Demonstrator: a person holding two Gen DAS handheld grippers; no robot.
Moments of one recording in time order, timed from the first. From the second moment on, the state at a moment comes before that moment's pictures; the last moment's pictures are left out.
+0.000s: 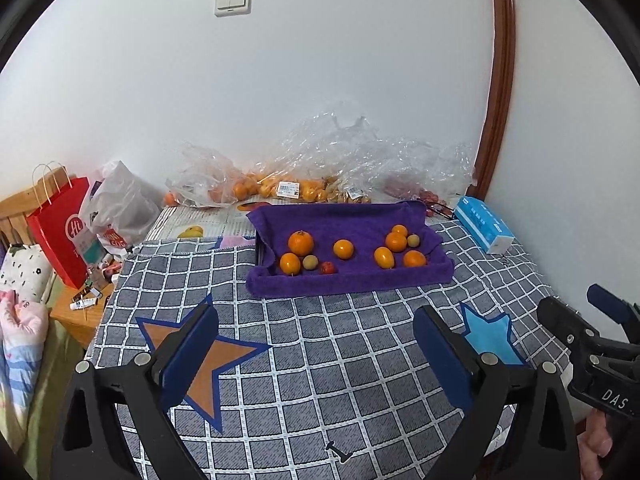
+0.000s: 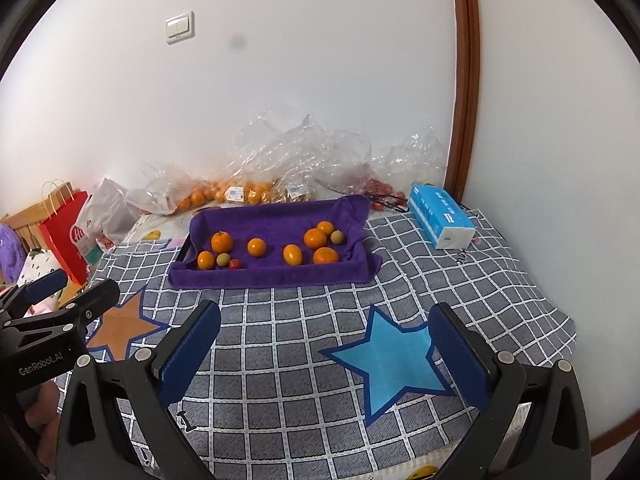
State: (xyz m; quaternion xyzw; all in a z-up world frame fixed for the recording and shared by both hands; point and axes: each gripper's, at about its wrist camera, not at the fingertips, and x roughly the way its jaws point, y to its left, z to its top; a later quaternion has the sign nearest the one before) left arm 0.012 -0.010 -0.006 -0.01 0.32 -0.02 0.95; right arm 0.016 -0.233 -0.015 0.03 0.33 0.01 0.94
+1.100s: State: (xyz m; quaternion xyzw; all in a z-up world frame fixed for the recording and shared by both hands) left arm 0.013 -0.009 0.001 -0.01 0.31 -0.01 0.95; right arm 0.022 -0.234 -0.020 0.03 0.34 0.00 0.94
